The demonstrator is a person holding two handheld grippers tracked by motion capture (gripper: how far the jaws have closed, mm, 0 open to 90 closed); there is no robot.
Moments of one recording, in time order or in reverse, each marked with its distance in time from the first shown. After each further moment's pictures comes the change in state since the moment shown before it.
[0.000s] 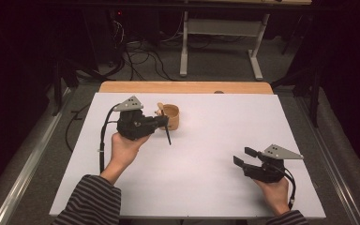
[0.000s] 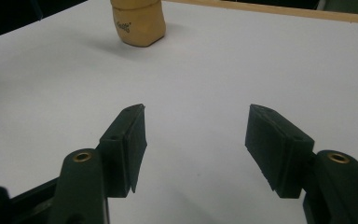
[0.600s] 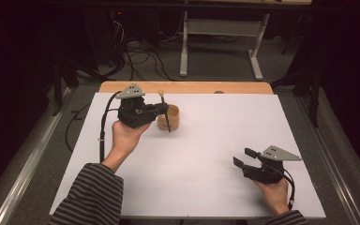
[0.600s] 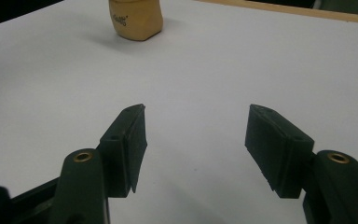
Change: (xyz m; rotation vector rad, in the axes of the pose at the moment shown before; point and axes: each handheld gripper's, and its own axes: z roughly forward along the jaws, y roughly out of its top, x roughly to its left) left arm 0.010 0.026 0.005 -0.014 0.054 0.027; right arm 0.002 -0.003 0.001 0.009 -0.020 -0.024
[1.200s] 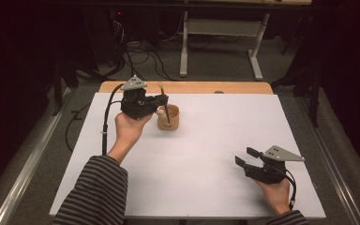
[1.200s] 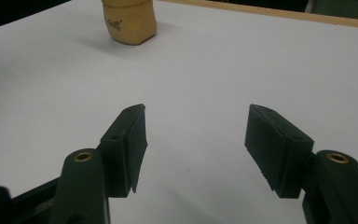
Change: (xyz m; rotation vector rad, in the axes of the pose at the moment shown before) left arm 0.017 0.009 0.017 -0.010 0.080 -0.017; right arm -0.002 0.000 -0.003 -0.015 -0.017 0.008
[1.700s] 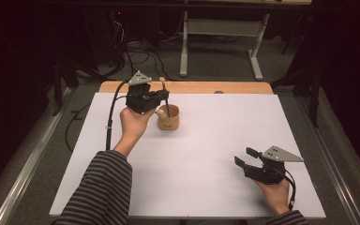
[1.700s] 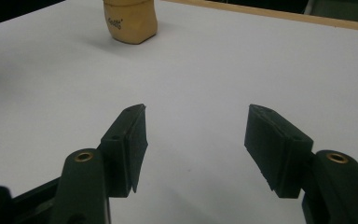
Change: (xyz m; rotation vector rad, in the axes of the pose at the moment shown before) left arm 0.012 0.003 0.023 0.013 0.087 -0.008; right arm 0.003 0.000 0.000 0.001 -0.004 -0.008
